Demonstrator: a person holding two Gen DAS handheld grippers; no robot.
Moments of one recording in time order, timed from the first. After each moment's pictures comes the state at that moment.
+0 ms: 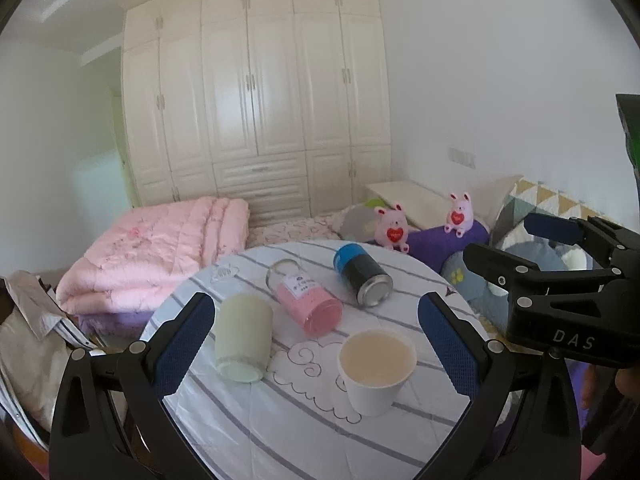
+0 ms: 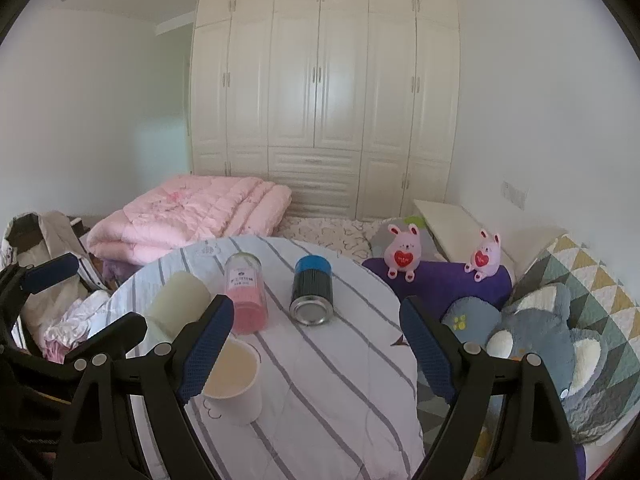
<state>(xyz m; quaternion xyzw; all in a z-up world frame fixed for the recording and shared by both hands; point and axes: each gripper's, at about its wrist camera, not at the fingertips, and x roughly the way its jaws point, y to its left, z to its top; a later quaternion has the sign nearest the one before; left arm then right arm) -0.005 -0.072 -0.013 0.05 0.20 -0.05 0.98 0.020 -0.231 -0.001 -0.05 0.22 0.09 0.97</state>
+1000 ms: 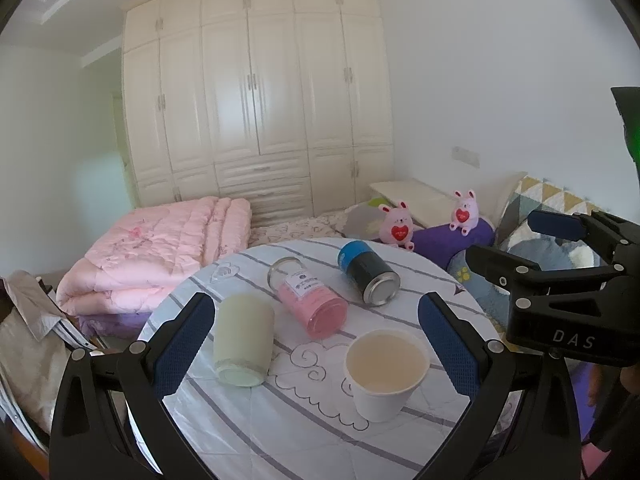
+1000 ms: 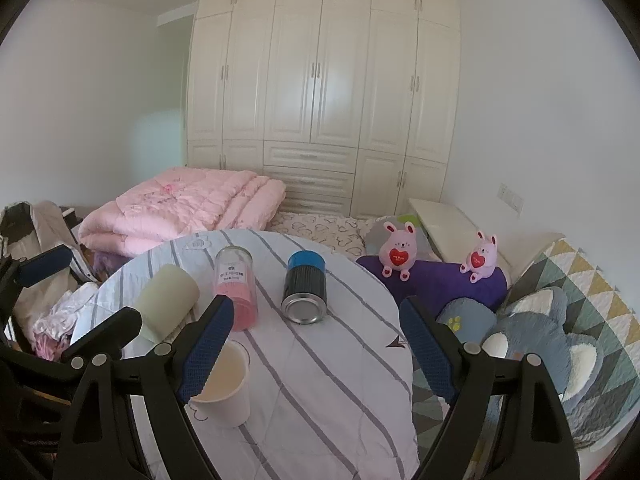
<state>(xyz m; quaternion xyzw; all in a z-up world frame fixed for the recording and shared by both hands) 0.012 -0.071 -0.026 0.05 0.21 -0.05 0.98 0.034 -0.227 -0.008 -0.07 0.23 0.08 0.97</state>
